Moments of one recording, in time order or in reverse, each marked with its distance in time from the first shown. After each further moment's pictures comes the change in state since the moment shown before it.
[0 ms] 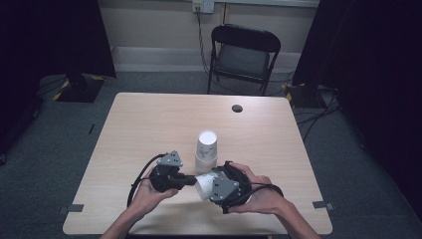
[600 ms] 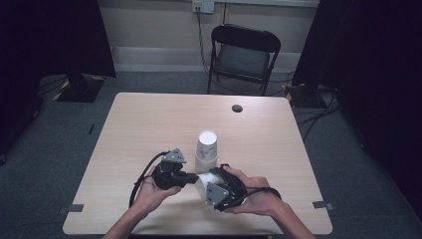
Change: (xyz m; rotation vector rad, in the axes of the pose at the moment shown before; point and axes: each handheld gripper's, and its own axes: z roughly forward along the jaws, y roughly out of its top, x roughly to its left) left arm -0.002 0.009 0.004 0.039 0.037 -0.046; right arm 0.011 0.006 0.014 0.085 -0.089 -0.106
